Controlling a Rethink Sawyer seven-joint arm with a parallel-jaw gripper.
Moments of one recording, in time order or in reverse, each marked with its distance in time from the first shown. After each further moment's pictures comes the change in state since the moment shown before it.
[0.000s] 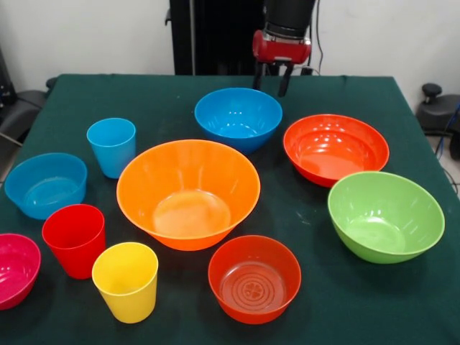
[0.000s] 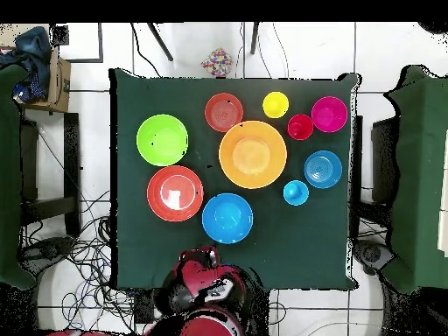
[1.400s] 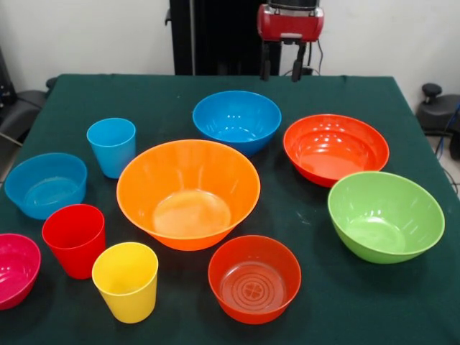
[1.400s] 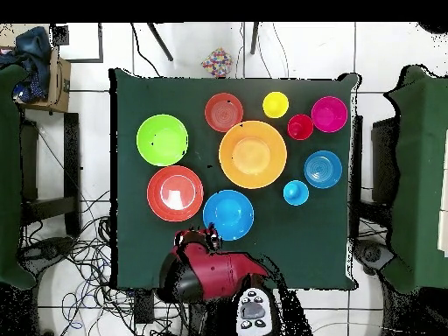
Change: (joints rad) arm -0.190 -0.271 0.184 0.031 -0.002 0.194 0.000
